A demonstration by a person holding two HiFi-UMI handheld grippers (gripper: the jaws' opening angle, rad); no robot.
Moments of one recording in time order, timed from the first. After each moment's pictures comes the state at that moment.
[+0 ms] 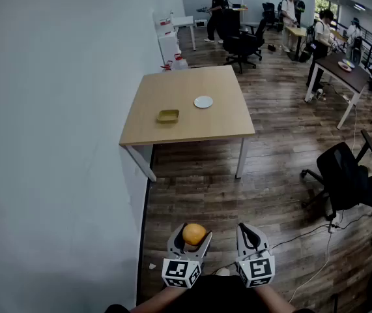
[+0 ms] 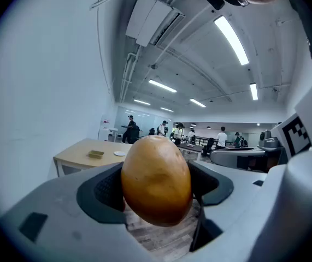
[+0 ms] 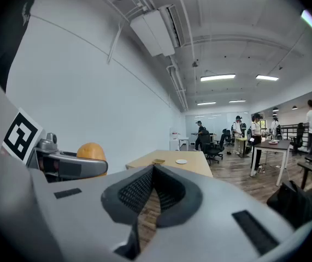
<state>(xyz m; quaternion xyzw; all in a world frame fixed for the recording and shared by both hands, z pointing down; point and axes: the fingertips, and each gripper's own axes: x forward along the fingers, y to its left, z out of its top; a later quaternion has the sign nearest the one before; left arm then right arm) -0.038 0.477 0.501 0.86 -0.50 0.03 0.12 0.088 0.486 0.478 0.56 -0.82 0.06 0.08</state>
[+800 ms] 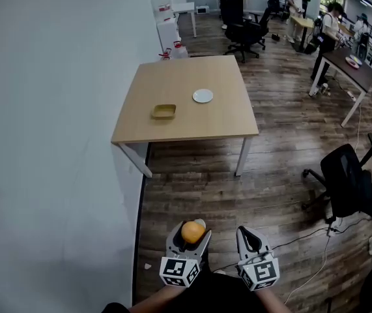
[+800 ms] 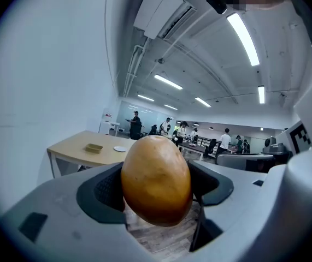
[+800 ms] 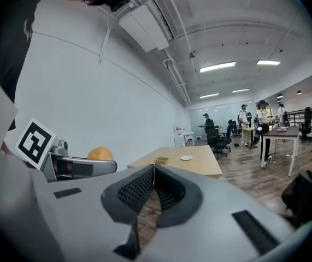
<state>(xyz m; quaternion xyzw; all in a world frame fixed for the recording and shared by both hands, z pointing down) -0.018 0.384 0.525 0.85 -0.50 0.03 0.15 0.108 0.406 0.501 0.53 -0.84 0.10 0.07</state>
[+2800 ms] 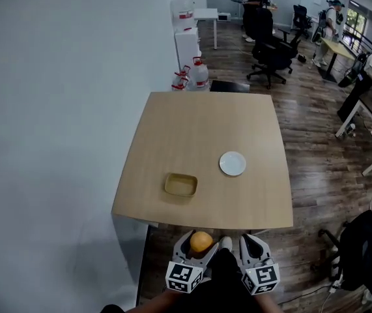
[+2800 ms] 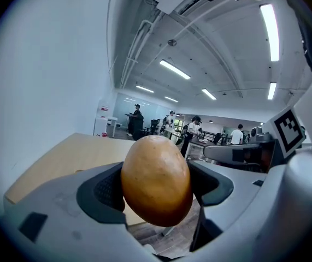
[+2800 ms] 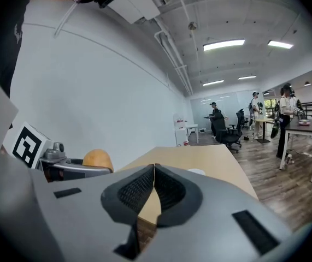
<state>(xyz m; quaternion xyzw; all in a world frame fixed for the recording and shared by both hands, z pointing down) -0.090 -0.076 0.560 0.86 -0.48 0.06 0.17 0.024 -0.075 0.530 0.51 -0.84 0.13 0.09</state>
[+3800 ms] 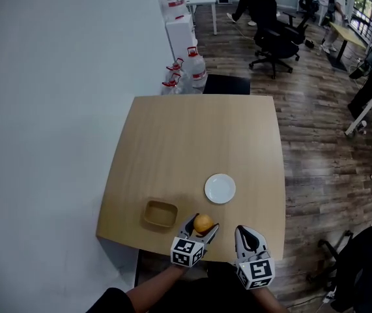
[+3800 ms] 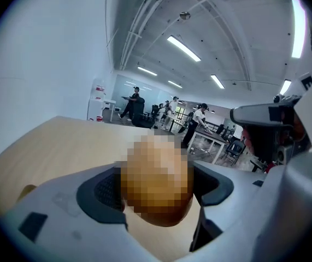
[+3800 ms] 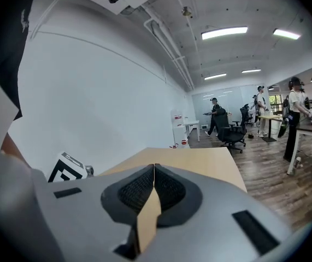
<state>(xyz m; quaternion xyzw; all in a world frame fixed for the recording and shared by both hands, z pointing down) -0.003 -0.315 0.648 0.85 -0.45 0.12 0.23 0.090 -0.284 0.534 0.49 -0.85 0.15 0.11</state>
